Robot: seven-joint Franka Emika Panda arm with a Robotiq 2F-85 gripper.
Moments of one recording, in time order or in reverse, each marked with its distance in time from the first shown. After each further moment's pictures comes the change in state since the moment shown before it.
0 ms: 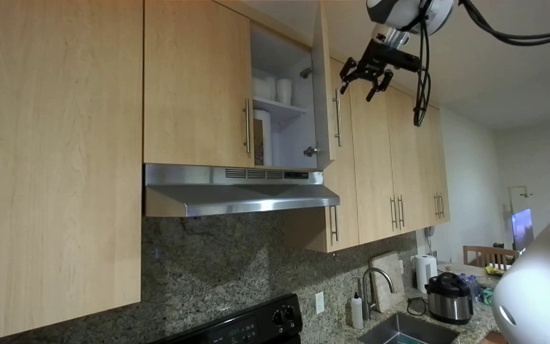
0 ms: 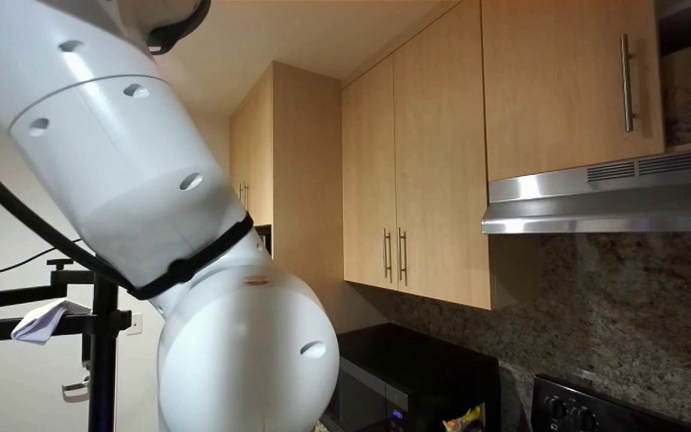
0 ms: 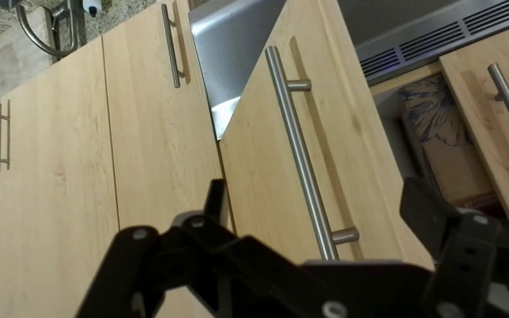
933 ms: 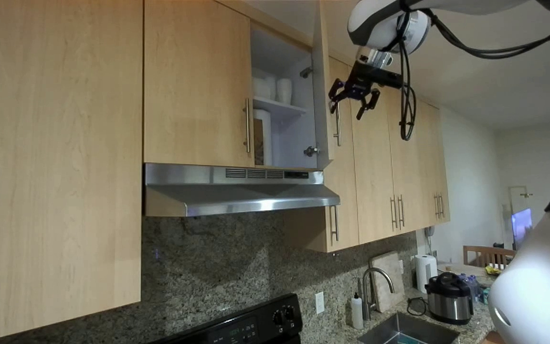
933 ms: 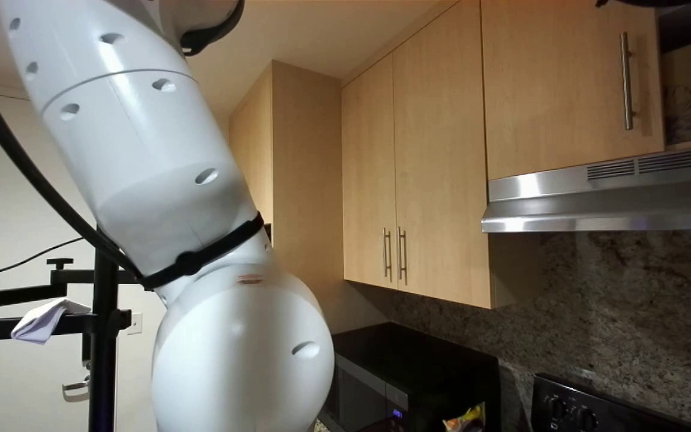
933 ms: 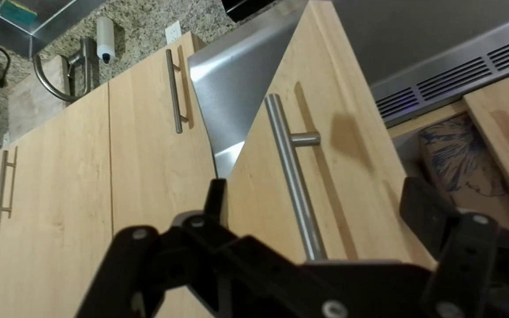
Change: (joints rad) arm -0.034 0.104 0.046 0.002 0.005 -0.016 0.052
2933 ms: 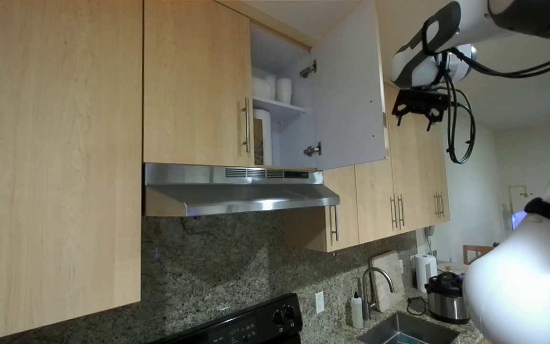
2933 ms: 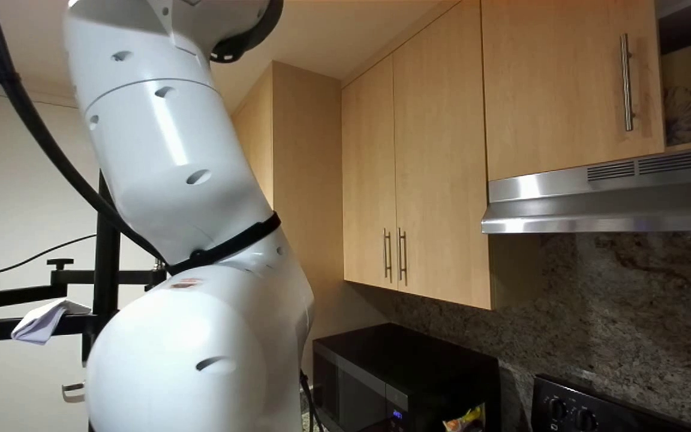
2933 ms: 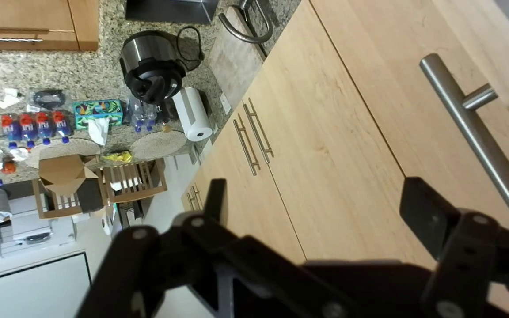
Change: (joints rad) arm -0.353 0.068 -0.055 -0.126 -0.156 0.320 0.365
